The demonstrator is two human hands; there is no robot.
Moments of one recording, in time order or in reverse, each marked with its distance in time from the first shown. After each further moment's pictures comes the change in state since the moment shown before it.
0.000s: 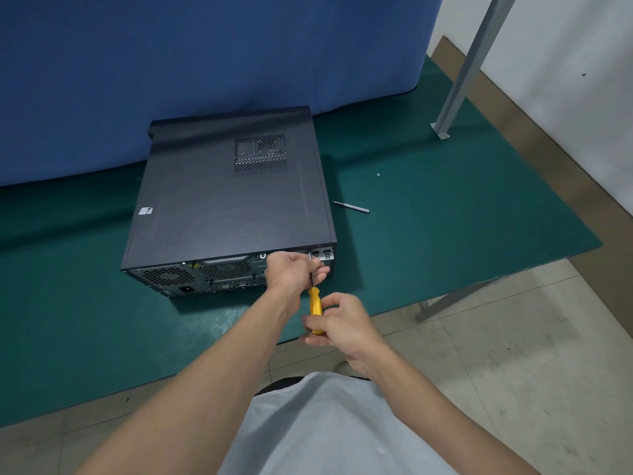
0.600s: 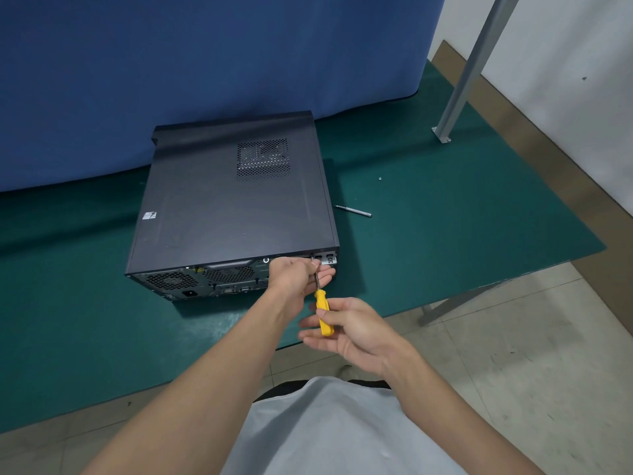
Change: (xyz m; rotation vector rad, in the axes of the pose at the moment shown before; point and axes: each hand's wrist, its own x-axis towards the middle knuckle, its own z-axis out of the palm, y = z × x) left_hand -0.005 0.007 -0.002 -0.084 -0.090 -0.067; right_hand -0.001 -0.009 -0.013 0.355 -0.252 0.094
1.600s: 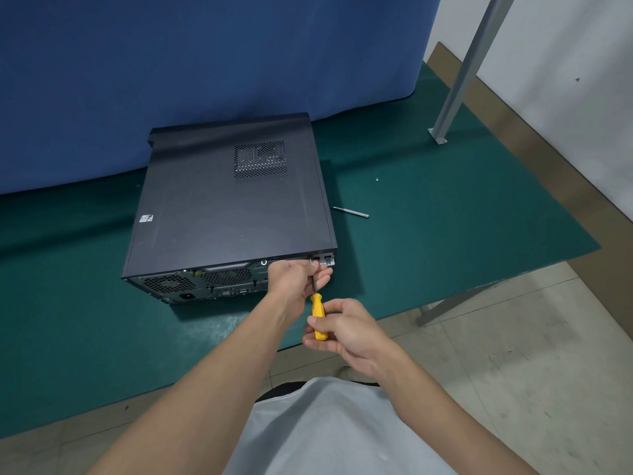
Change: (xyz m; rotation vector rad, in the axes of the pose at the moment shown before) left_hand 0.002 -0.003 0.000 -0.081 0.015 0.009; right_hand 0.004 0.005 0.004 -0.181 0.140 -0.047
